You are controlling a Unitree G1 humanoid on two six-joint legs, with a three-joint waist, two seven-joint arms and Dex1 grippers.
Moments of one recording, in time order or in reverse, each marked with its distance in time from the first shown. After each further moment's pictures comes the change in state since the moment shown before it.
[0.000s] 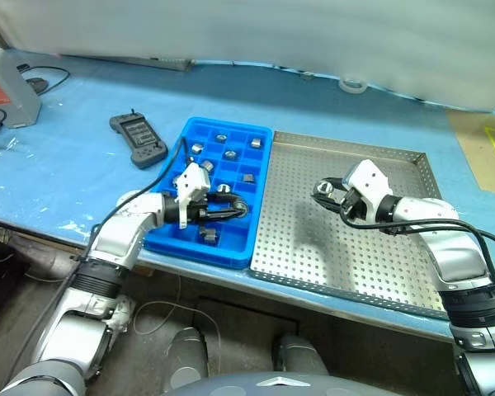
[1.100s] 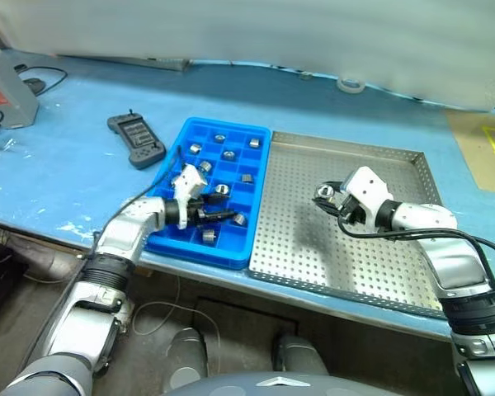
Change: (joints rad) left arm -0.064 0.021 0.099 0.180 -0.014 0.067 0.019; right arm 0.035 0.008 0.002 -0.027 -0.030 -0.029 -0.019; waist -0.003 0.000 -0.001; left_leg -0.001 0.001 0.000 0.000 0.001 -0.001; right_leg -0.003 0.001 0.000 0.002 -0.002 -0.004
